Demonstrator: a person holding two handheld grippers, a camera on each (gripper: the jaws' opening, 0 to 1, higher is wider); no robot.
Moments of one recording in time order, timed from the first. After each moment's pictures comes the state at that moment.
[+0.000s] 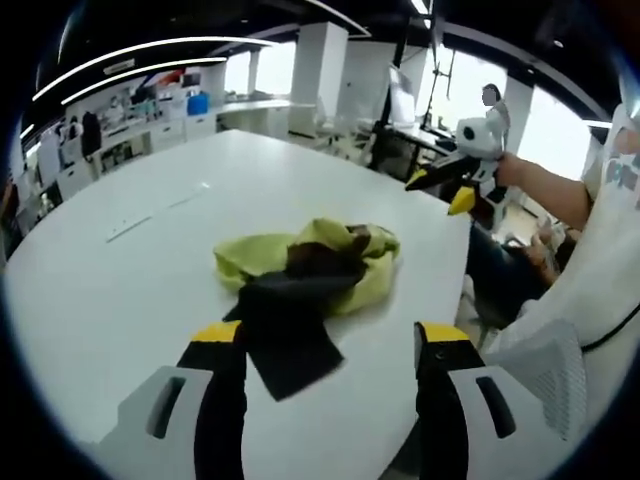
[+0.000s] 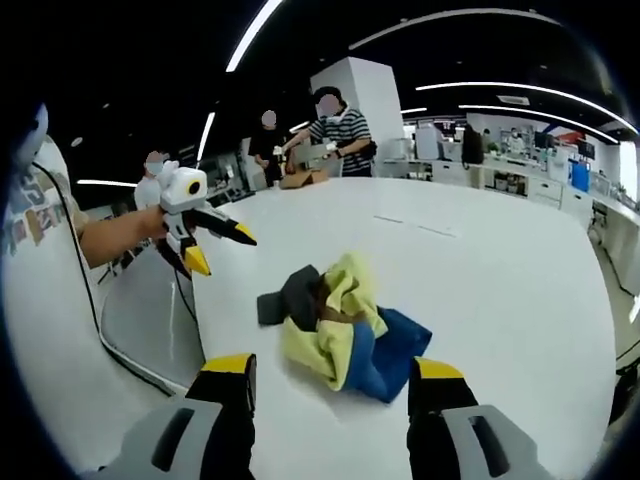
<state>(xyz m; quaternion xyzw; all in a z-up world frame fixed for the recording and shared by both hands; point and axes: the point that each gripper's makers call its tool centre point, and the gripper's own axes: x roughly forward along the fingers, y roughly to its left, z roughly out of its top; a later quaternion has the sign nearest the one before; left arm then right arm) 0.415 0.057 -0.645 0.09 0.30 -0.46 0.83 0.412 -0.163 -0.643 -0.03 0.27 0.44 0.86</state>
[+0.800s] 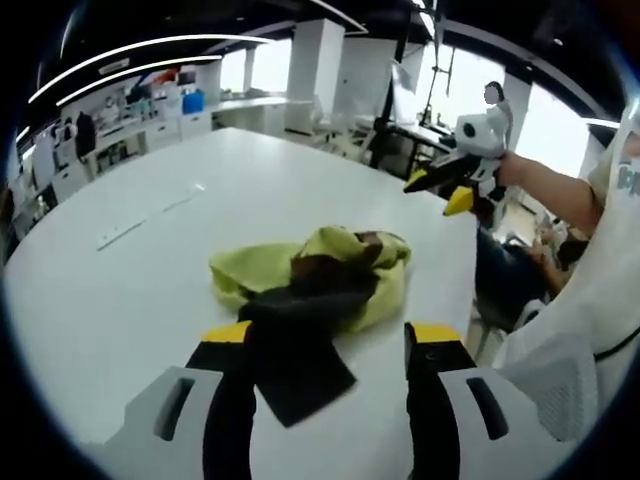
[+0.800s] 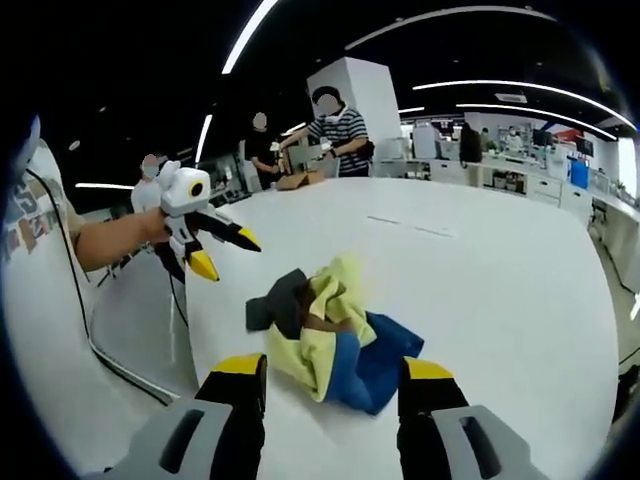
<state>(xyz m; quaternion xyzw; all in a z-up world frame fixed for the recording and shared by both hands) 0.442 0.041 -0.656 0.09 0.31 -0.47 0.82 0.432 -0.162 -0.650 -0.03 0.27 0.44 0.86</state>
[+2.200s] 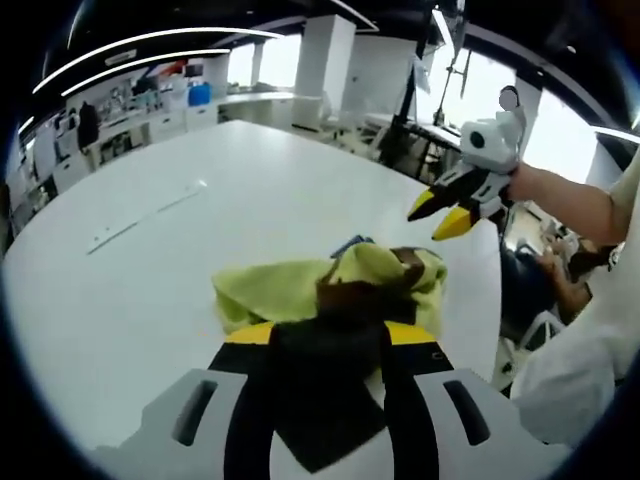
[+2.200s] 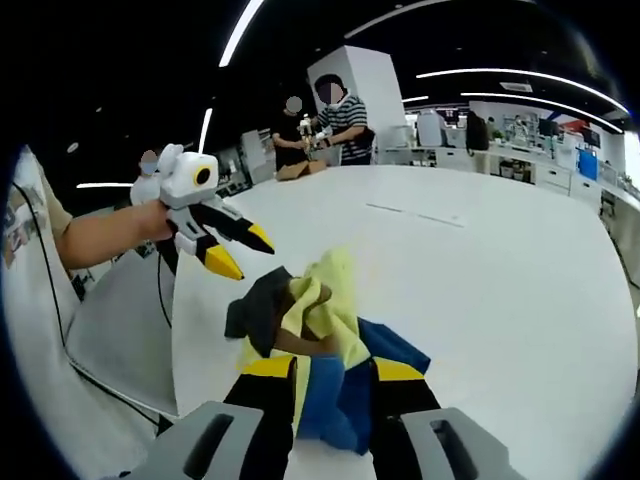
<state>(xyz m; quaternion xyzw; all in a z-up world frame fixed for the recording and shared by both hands) 0.490 0.015 -0.675 0.09 0.32 -0.46 0.83 0.475 -0.135 -0.678 -0.02 0.29 0.45 0.84</state>
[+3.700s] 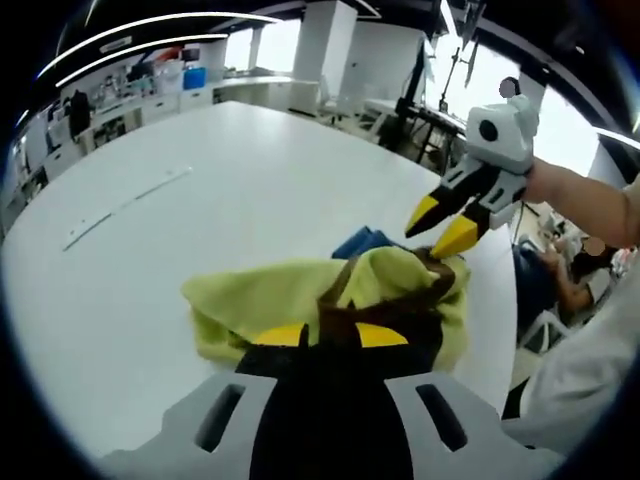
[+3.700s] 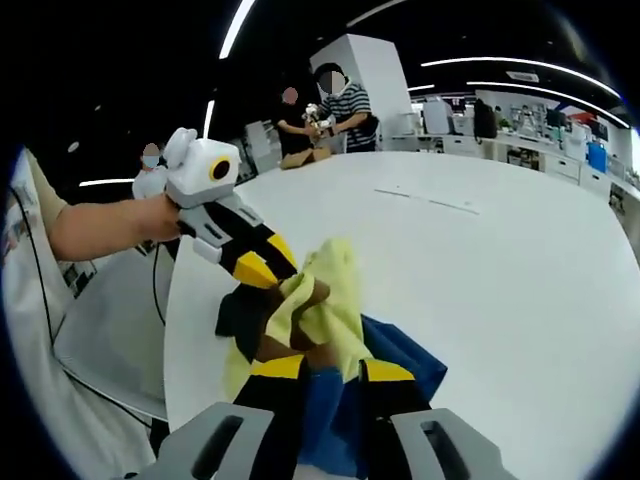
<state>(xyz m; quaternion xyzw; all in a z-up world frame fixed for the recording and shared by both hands) 0.509 -0.014 -0.709 0.09 0.35 -0.46 0.81 0.484 -0.111 -0.705 -0.03 0.32 0.47 0.82</state>
